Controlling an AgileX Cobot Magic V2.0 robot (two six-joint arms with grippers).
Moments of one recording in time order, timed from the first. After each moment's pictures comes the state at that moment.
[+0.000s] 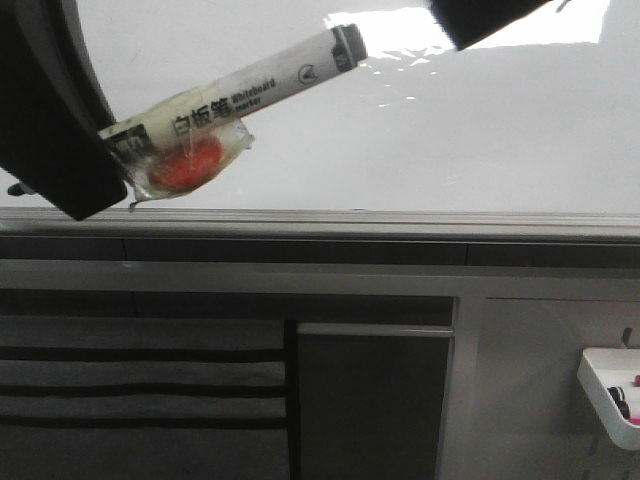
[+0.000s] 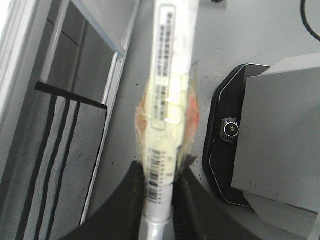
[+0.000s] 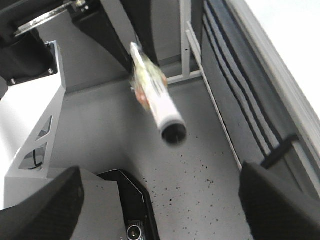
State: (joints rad) left arm -0.73 1.24 -1.03 -0.26 1.01 0.82; right arm 0.47 1.12 -0.94 0.82 0.93 -1.17
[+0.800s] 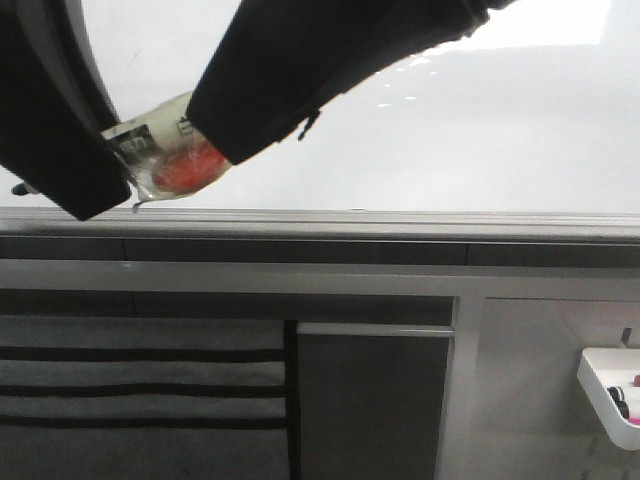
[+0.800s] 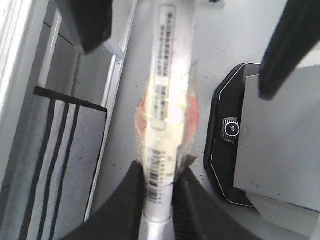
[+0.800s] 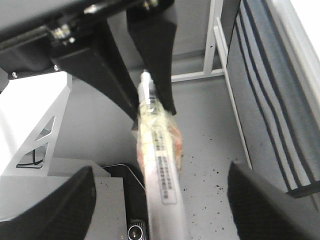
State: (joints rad) left arm -0.74 1.24 -1.03 -0.26 1.00 0.83; right arm 0.63 1.36 -1.05 0.82 0.83 -1.19
